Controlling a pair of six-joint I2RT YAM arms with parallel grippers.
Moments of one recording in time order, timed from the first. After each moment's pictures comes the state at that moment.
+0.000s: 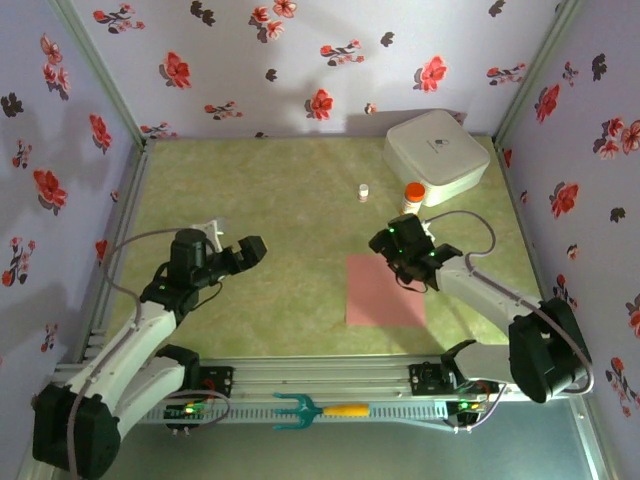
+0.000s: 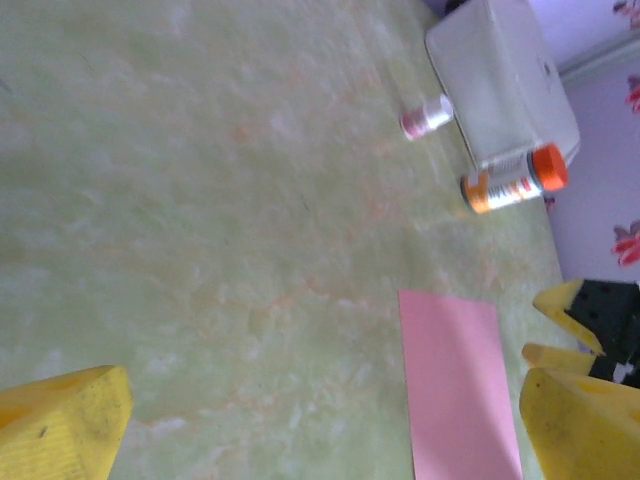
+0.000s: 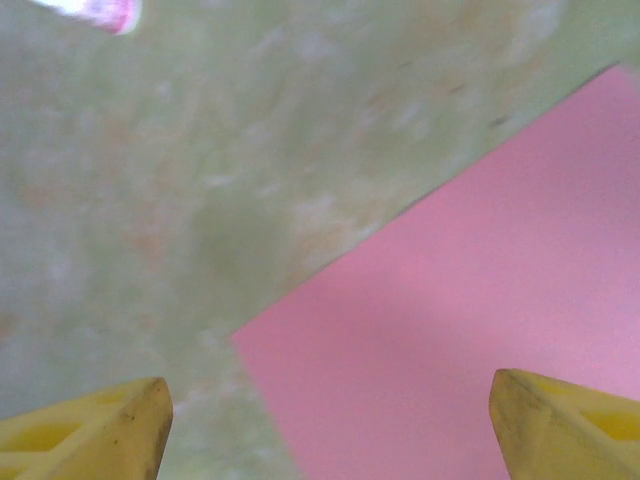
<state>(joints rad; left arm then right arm) -0.38 0.88 0.50 -0.17 0.31 -0.71 0.49 1.26 0.70 -0.43 0.06 1.15</state>
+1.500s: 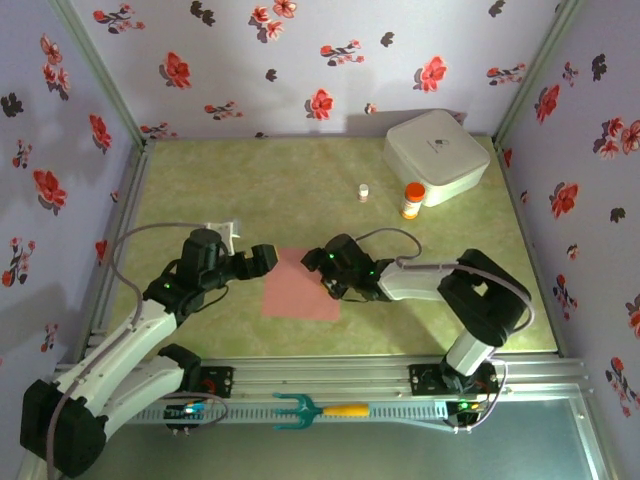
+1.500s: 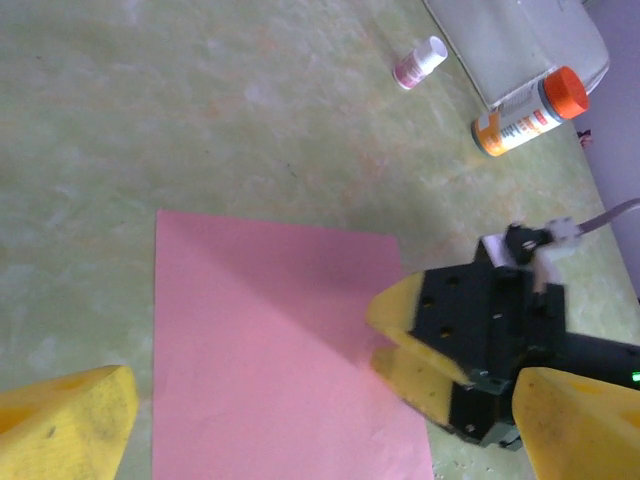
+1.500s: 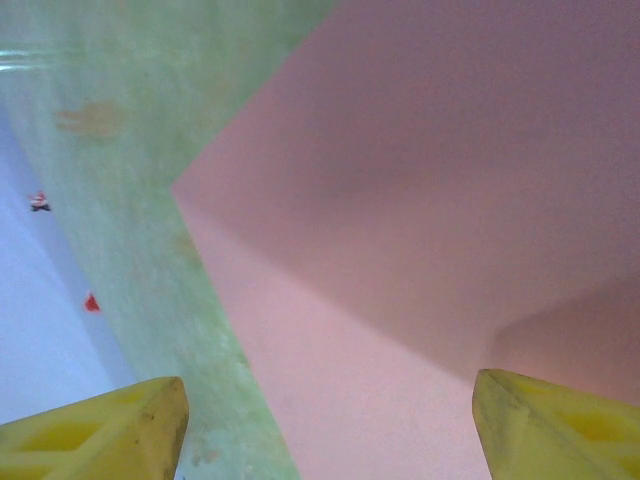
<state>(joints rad) -0.52 0.86 0.57 -0.31 0.18 -0.62 0.88 1.63 0.74 0.14 -0.11 1.51</state>
